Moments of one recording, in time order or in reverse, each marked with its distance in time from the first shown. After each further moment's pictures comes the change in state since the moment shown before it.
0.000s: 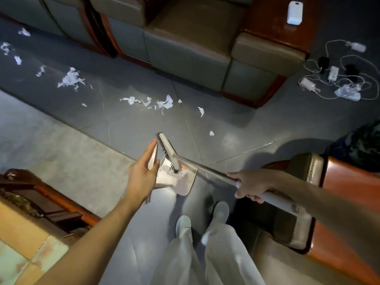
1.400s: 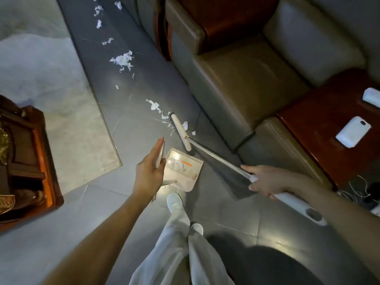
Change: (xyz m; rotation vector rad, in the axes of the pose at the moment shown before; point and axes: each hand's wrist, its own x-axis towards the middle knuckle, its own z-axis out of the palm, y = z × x) left_hand 0.211 0.161 0.184 -0.029 0.498 -0.338; right_hand 0.075 0.050 -0.428 -0.446 0.053 -0.080
